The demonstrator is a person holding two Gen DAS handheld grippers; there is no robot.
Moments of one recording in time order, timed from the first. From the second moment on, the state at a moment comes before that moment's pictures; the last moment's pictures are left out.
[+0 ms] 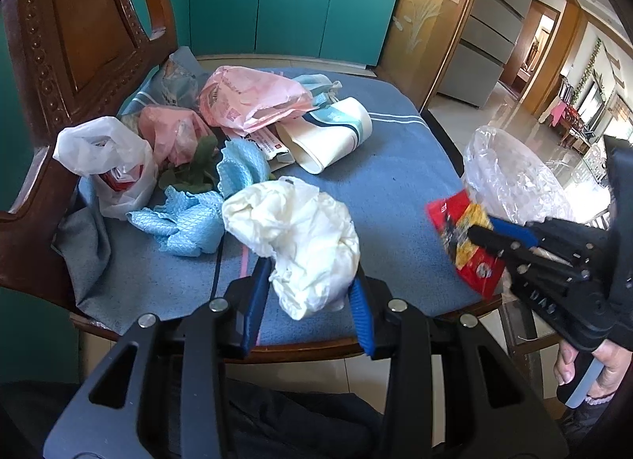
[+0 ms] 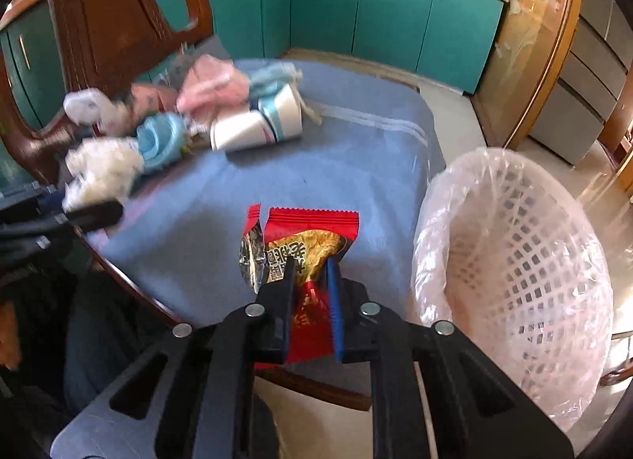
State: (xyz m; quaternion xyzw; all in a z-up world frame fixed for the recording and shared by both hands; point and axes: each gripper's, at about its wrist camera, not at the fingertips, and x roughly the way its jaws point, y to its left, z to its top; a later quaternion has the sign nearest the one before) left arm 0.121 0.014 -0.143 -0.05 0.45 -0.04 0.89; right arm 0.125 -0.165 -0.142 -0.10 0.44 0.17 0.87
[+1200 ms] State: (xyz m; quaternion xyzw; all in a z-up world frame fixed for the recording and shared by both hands) left arm 0.187 -0.199 -0.113 0.05 0.41 -0.26 0.87; right arm 0.116 -0.378 -0.113 0.03 0.40 -0.04 0.91
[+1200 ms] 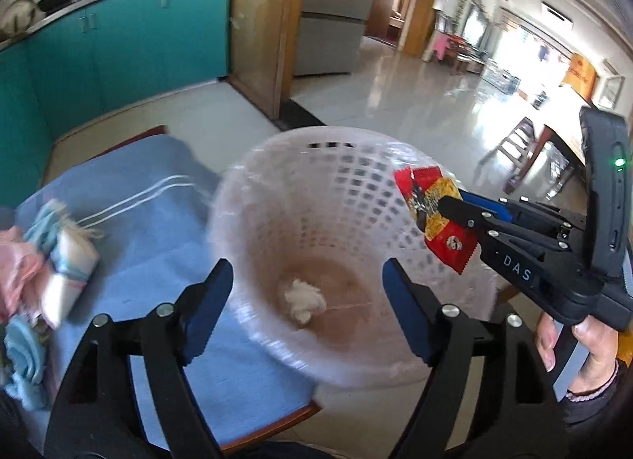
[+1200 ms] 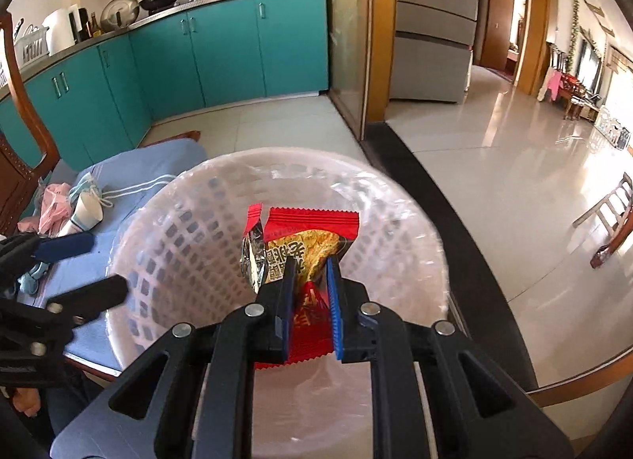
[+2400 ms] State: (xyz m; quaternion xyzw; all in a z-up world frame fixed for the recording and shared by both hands) left arm 0.051 0.083 -0.133 -0.04 0.40 0.08 0.91; right arm 0.160 -0.023 -0.124 -0.03 0.40 0.32 0.86
